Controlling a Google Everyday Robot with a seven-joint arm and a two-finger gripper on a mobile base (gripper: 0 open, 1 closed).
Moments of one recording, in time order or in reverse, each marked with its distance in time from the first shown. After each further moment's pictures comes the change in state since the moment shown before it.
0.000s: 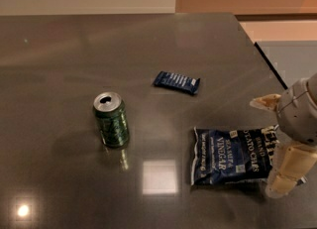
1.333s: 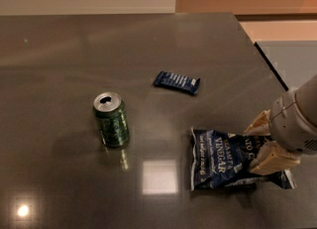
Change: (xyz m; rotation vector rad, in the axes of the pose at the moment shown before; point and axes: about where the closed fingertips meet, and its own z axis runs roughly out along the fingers) arm -0.001 0.007 0.016 0.009 0.033 0.000
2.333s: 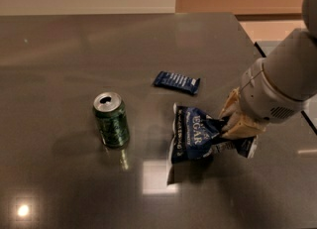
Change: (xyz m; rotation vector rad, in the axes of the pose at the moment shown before) arm -0.063 -0.031 -0.014 0.024 -0.058 -0.074
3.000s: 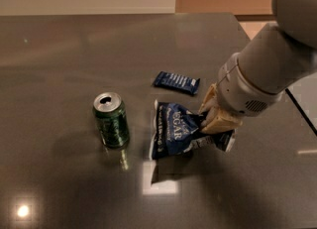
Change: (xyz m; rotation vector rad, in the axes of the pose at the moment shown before) arm -0.041 -0.008 0.011 -0.012 -0.042 -0.056
